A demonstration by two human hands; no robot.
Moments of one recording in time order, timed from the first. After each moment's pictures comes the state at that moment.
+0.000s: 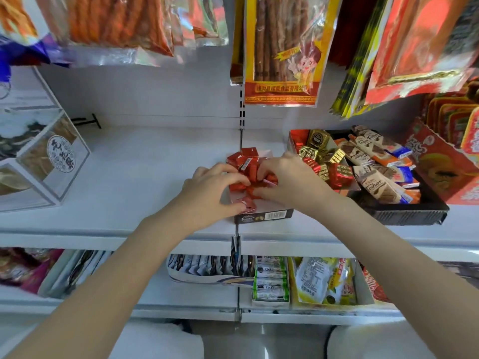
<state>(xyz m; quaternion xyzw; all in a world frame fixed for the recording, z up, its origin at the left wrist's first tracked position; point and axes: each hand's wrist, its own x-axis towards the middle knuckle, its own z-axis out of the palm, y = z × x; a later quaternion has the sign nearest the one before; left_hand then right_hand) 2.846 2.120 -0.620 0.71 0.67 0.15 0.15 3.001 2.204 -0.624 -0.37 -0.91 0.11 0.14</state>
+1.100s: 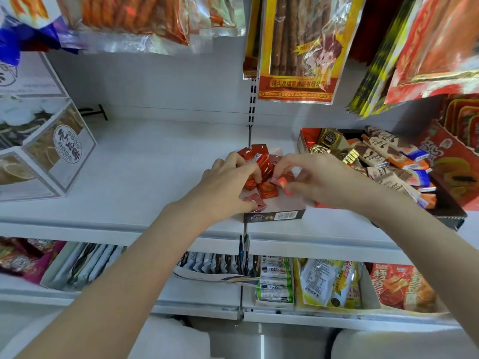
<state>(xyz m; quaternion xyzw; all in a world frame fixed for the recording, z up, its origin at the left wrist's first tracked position) 2.854 2.130 -0.616 0.71 0.67 0.13 0.16 3.028 2.198 -0.593 -0.31 -0.92 0.24 0.10</state>
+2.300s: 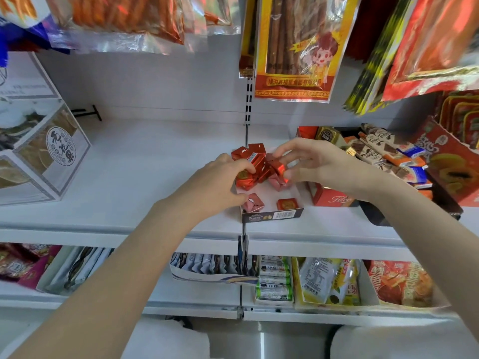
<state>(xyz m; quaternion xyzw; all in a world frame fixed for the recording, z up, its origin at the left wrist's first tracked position) 2.840 2.135 -0.615 0.71 0.67 0.15 0.19 3.031 2.221 -0.599 -0.35 -0.81 0.45 0.16</state>
